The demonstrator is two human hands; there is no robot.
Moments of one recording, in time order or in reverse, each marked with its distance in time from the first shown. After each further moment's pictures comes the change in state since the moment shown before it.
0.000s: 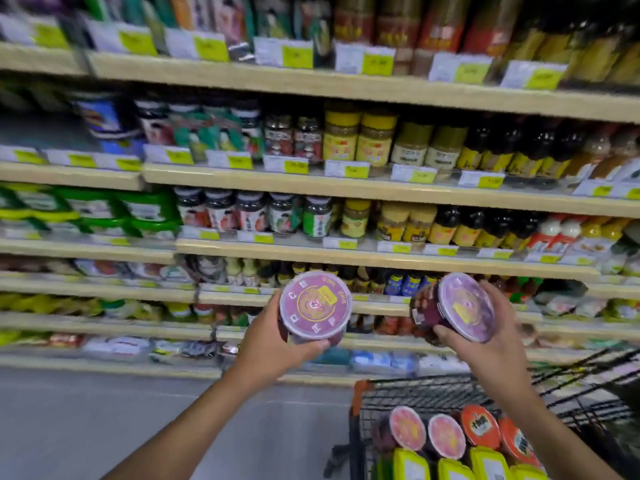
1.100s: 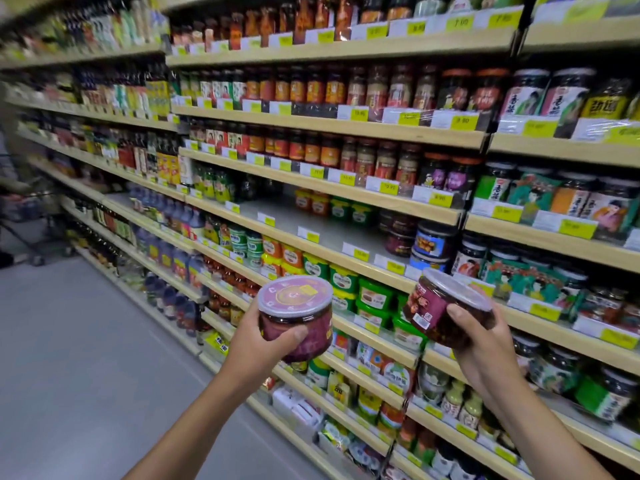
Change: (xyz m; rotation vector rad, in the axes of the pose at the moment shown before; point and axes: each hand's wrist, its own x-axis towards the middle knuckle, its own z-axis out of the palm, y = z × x) left_hand -0.186 0.059 -0.468 -0.083 0.705 0.139; right_hand -0.064 -0.375 0.390 1.093 -0.601 0.058
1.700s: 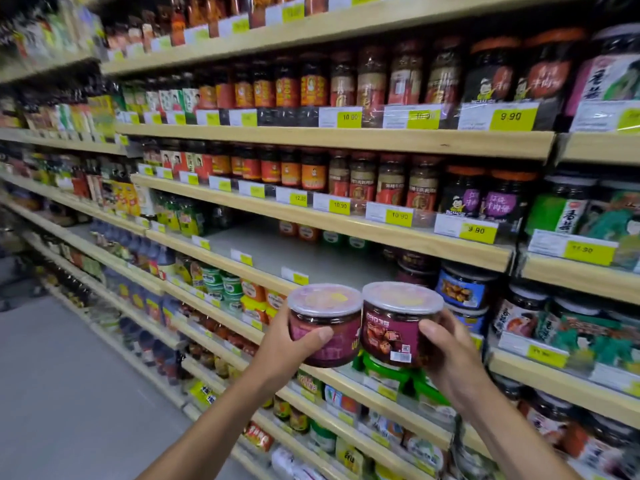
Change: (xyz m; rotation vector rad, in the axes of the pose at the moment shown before) left_hand 0.235 -0.060 0.046 -0.035 -0.185 -0.057; right_hand 0.188 0.077 0.060 -0.080 -0.188 0.067
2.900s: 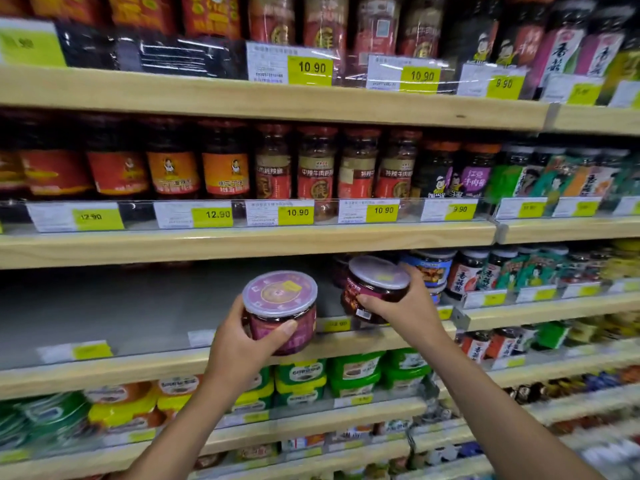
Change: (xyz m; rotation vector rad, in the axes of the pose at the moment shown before) left_hand 0.245 -0.104 -0.067 0.013 -0.374 0.128; right_hand 0.135 0.064 0.044 -0.988 0.849 -0.026
